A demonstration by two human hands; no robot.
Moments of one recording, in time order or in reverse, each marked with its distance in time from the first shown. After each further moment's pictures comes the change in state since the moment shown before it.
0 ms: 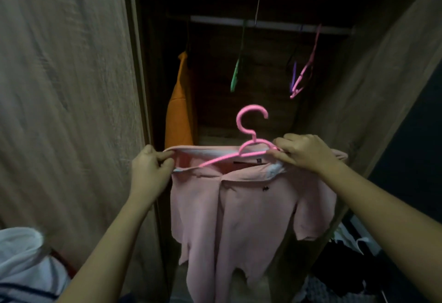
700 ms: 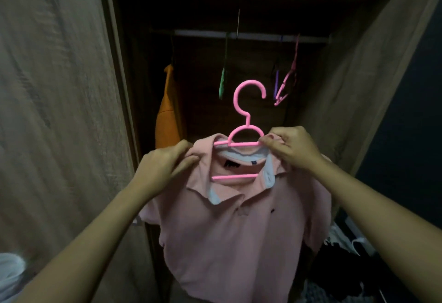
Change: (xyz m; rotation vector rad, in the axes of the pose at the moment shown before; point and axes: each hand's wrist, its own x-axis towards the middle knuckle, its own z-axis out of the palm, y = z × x) left_hand 0.031 0.032 0.007 0.187 -0.226 0.596; right_hand 0.013 0.002 -0.029 0.487 -0.024 0.378
